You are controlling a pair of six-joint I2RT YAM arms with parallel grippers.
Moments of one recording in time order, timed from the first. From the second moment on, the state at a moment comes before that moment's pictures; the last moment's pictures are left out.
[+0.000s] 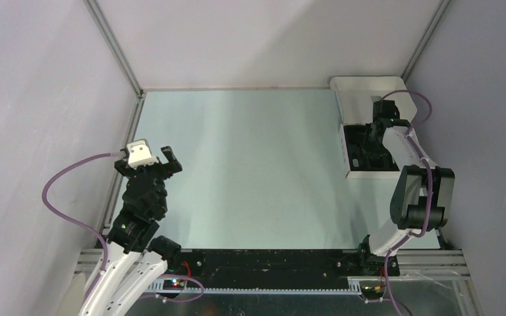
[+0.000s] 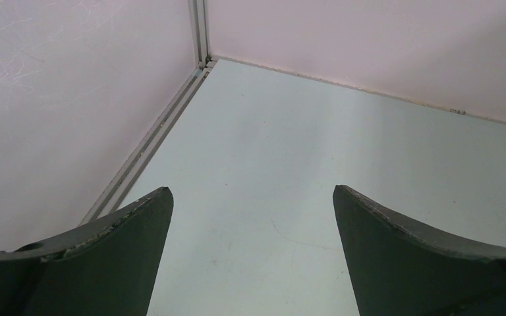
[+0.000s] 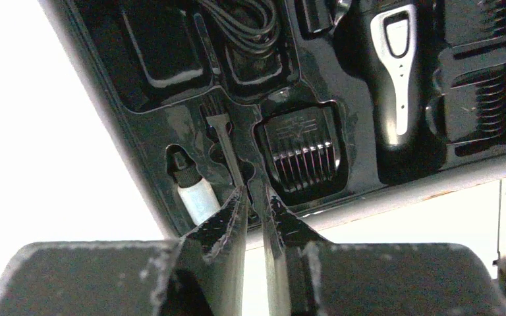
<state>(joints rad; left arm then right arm) -0.45 0.45 0.63 -0.22 -0.75 -0.09 -0.09 1.65 1.23 -0.67 0.16 0.14</state>
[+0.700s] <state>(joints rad) -0.45 0.45 0.63 -0.22 -0.75 -0.09 -0.09 1.78 1.34 -0.58 0.11 0.12</state>
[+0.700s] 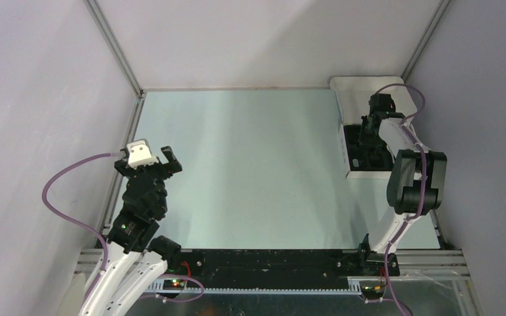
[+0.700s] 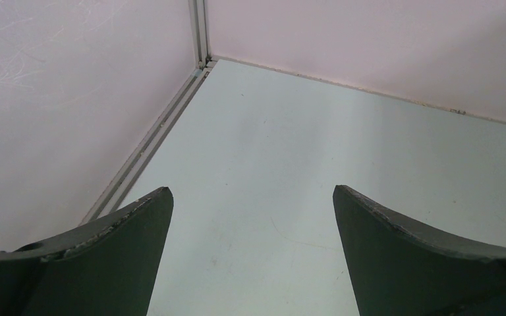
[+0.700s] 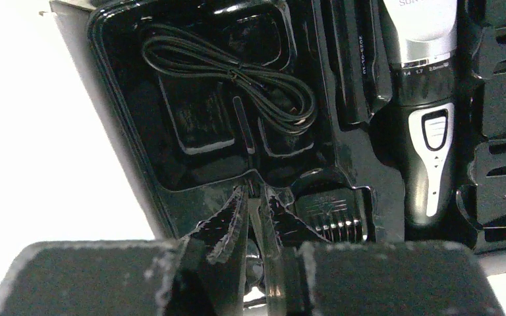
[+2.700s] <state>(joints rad) -0.45 0.44 0.63 -0.22 -0.73 -0.09 -0.10 1.64 1.16 -0.54 0.12 0.18</state>
